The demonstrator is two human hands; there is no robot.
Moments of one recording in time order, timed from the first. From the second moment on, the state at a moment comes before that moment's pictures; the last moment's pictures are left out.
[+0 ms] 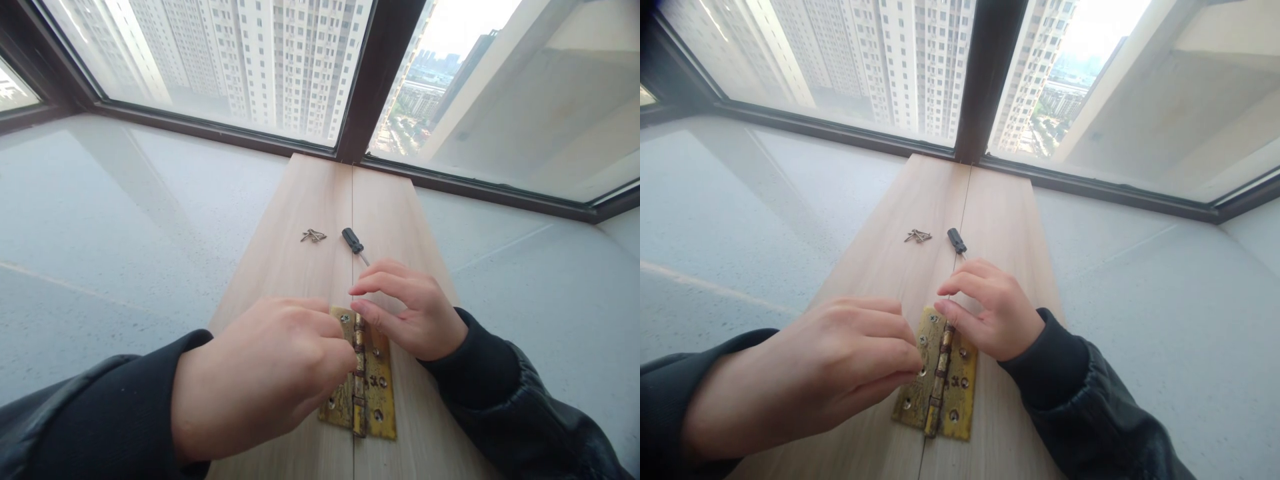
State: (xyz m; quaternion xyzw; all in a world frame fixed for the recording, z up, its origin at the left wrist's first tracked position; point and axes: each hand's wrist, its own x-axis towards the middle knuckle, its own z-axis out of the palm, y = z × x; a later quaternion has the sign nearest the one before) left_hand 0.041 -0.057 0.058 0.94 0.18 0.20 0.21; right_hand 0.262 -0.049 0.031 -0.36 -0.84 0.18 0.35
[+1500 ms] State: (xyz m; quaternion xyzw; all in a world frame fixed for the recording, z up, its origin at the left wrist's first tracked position) left_hand 0.050 -0.071 0.043 0.92 0.28 0.18 0.19; right_hand 0.260 -0.050 0.032 -0.37 -0.84 0.18 0.35
